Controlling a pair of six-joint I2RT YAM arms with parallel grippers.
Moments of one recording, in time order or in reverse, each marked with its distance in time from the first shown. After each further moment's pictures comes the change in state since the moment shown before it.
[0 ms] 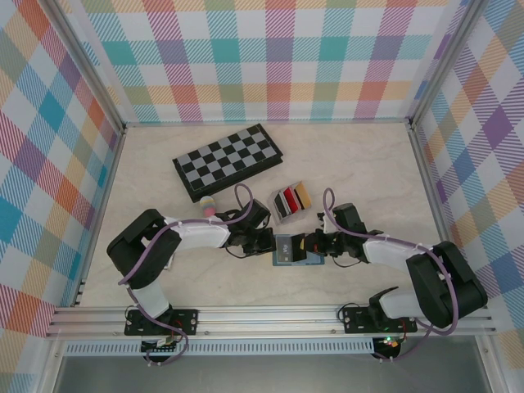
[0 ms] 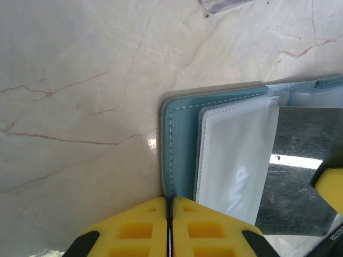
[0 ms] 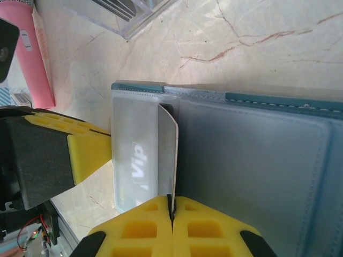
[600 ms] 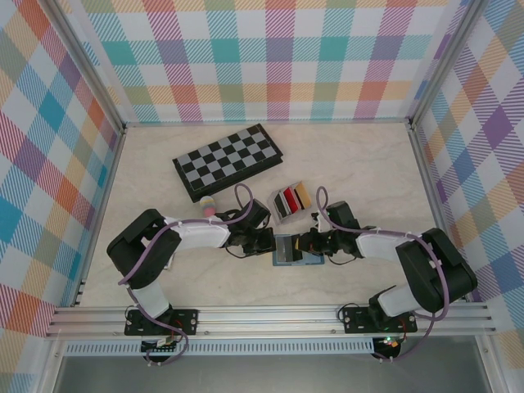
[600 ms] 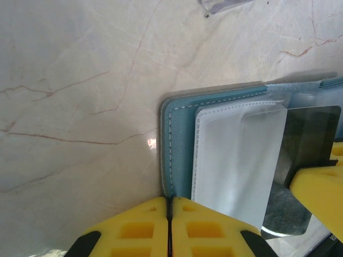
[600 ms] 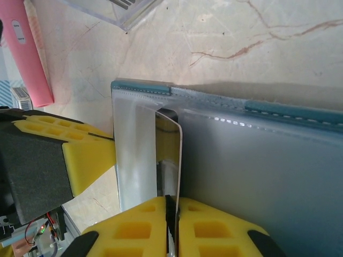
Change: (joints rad) left arm 0.000 0.000 0.001 -0.001 0.000 0.000; right arm 0.032 0.102 0.053 0.010 -0.023 0.024
